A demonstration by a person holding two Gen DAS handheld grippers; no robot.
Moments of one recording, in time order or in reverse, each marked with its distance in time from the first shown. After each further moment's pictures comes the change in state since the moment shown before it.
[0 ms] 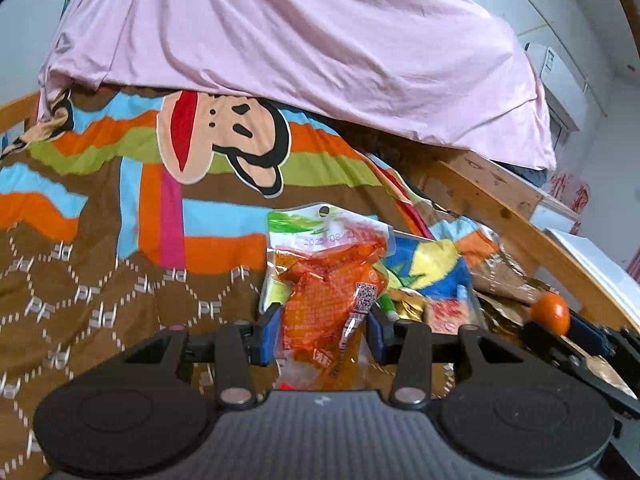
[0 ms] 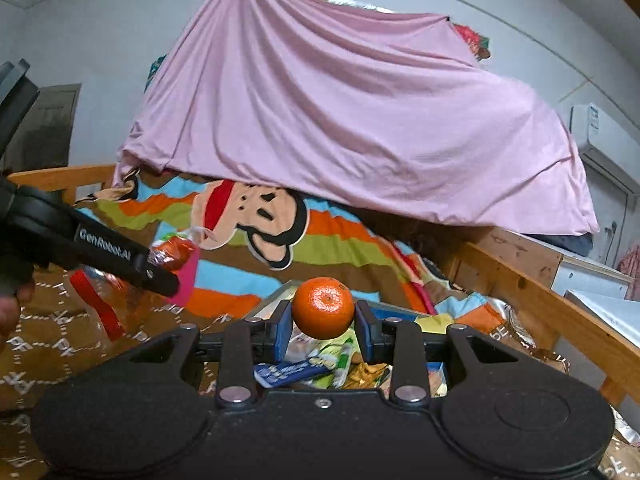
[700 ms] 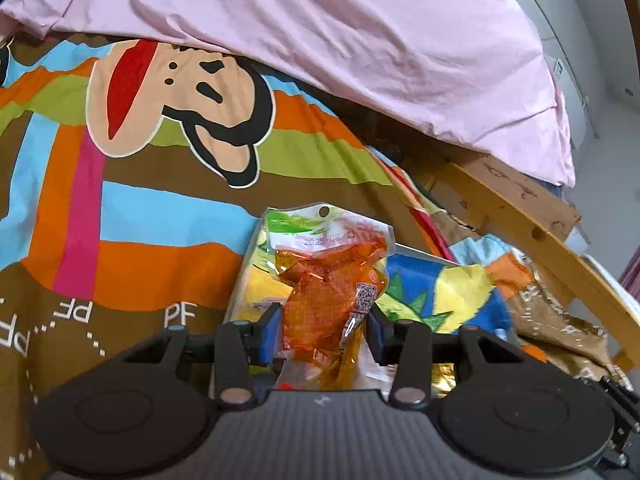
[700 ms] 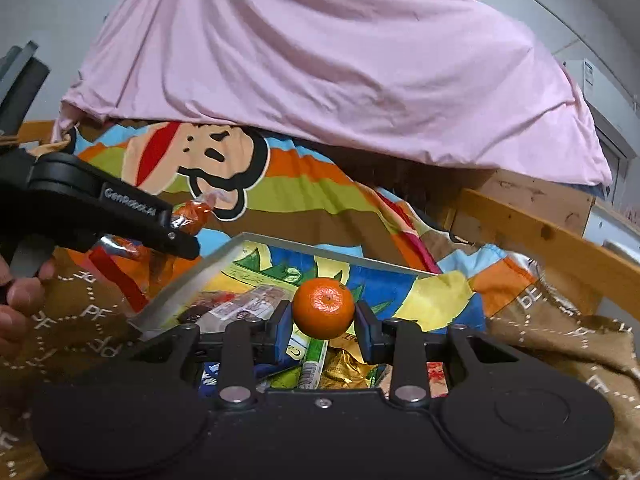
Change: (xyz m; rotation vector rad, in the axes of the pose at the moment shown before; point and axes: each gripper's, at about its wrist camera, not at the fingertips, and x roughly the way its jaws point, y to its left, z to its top) left arm 0.189 0.028 0.009 -0.063 -0.015 -0.116; right arm 0.170 -0.013 -0.058 0.023 0.111 -0.086
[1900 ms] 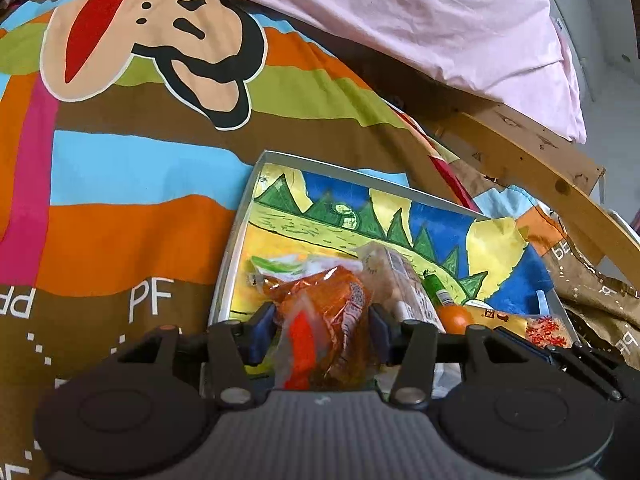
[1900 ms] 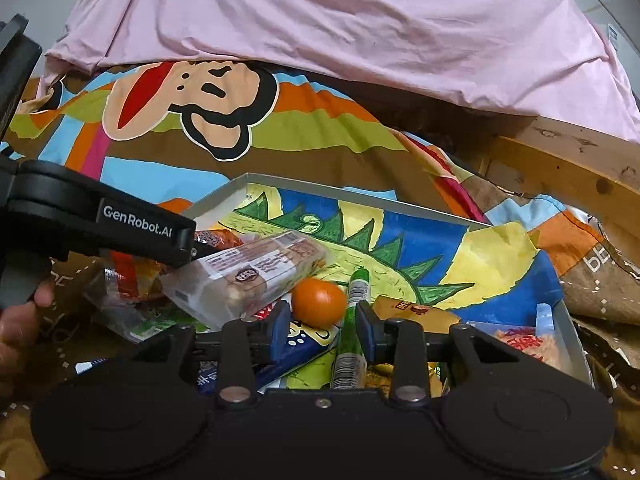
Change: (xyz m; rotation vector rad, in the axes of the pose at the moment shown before) left arm 0.072 0.021 -0.014 0.045 0.107 -0.036; right arm 0.092 0.022 -0.027 0.000 0.120 0.025
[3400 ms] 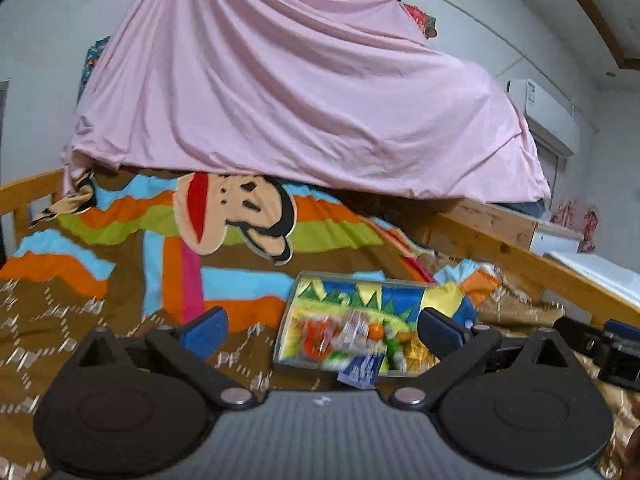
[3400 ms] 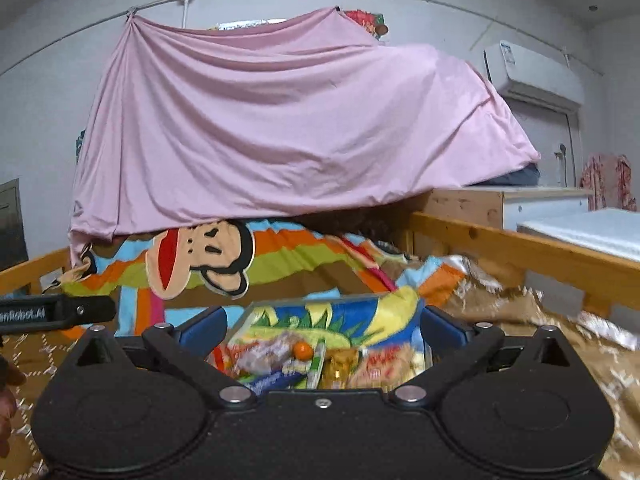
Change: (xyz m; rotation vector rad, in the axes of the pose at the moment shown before) left arm -0.298 -0.120 -0.072 0.124 -0.332 0.227; right arm -0.298 -0.074 0.004 0.303 -0.242 0.004
